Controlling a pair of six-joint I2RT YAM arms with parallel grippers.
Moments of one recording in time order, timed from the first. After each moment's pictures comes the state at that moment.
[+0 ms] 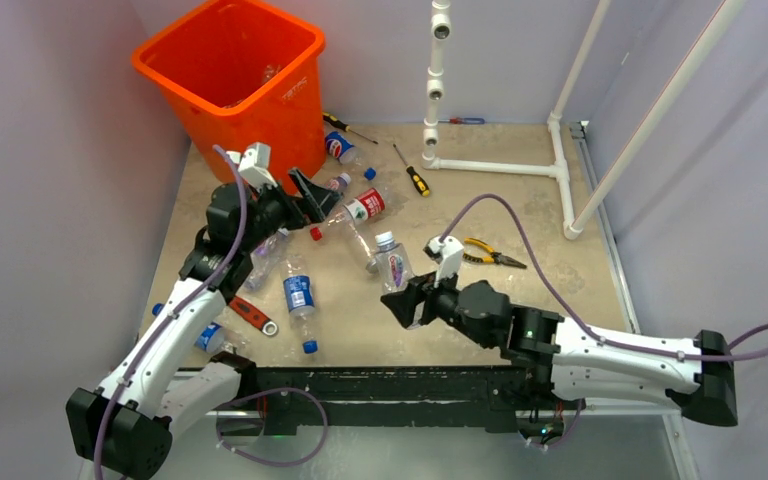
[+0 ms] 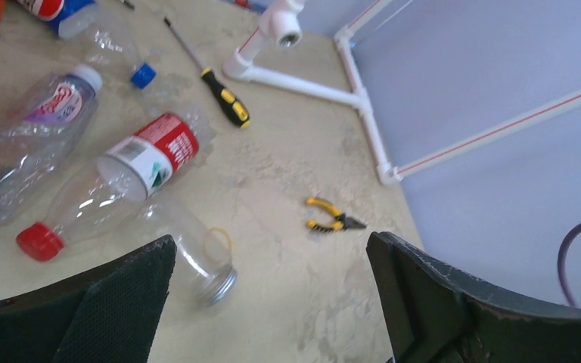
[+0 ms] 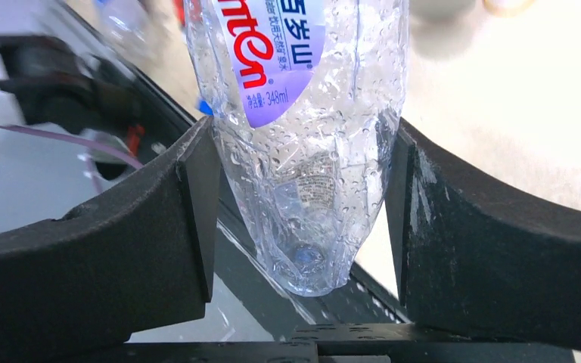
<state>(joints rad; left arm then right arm) -0.33 0.96 0.84 -0.10 0.24 -0.66 1.25 0.91 0.62 -0.06 0.44 0.55</state>
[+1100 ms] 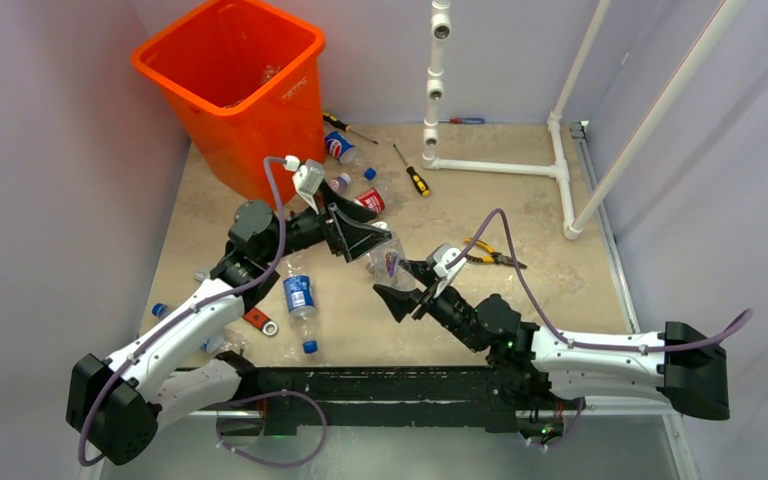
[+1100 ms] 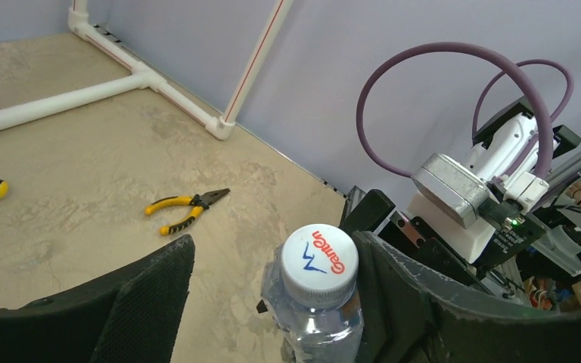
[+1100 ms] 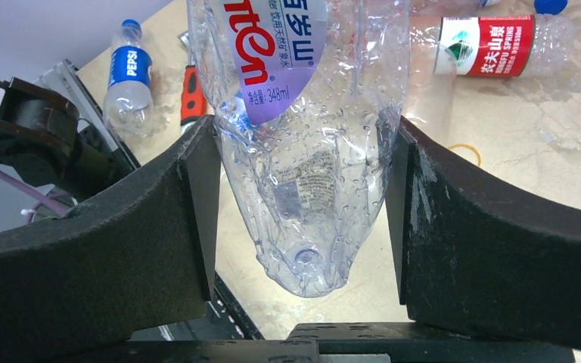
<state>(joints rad) -0.56 1.02 0.75 0.43 0.61 -0.59 1.25 0.94 0.36 0.76 0.41 0.12</state>
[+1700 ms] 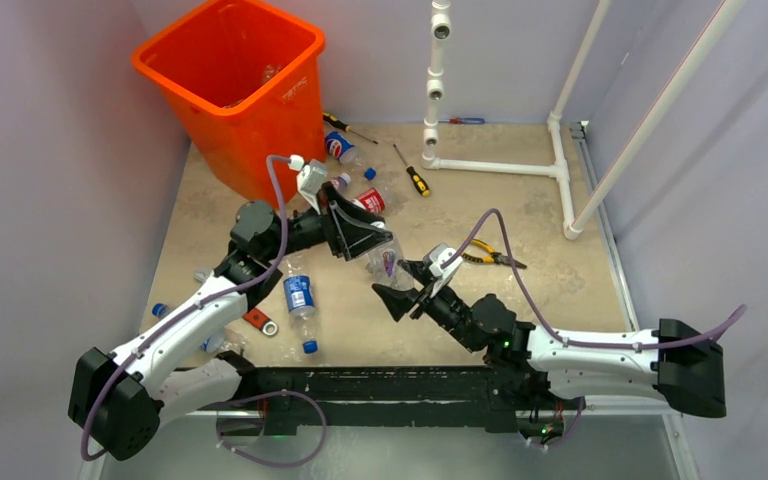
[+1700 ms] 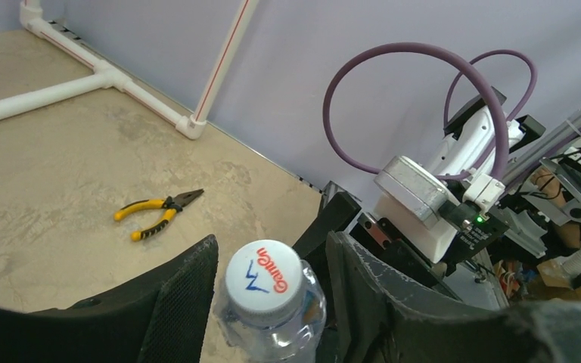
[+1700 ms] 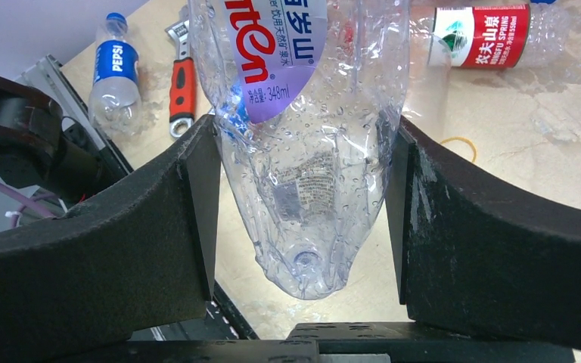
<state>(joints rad) -0.56 1.05 0.75 0.49 0.67 -0.63 1.25 0.97 0.36 0.77 0.43 0.11</state>
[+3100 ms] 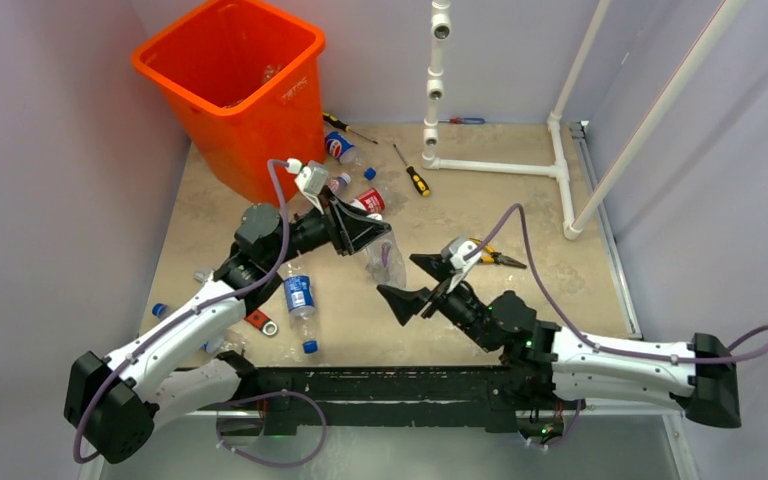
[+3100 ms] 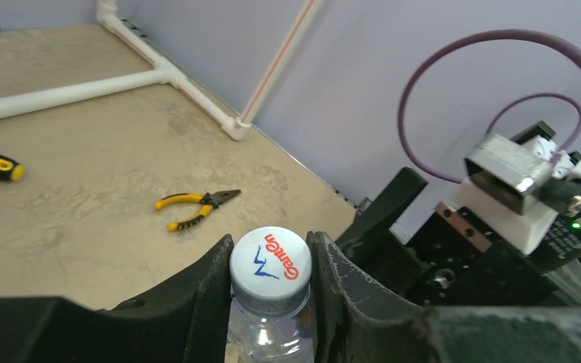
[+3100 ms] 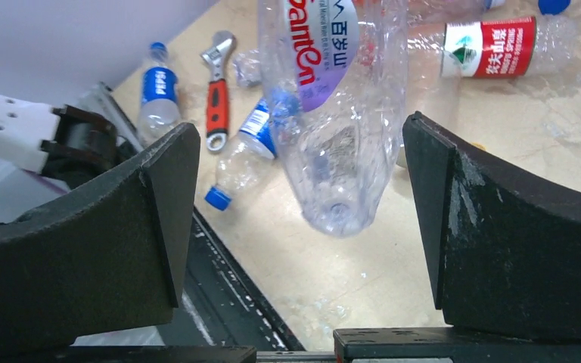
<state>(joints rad) -0.61 1.03 0.75 0.41 0.52 -0.61 1.26 0.85 0.43 0.56 0.44 0.18</state>
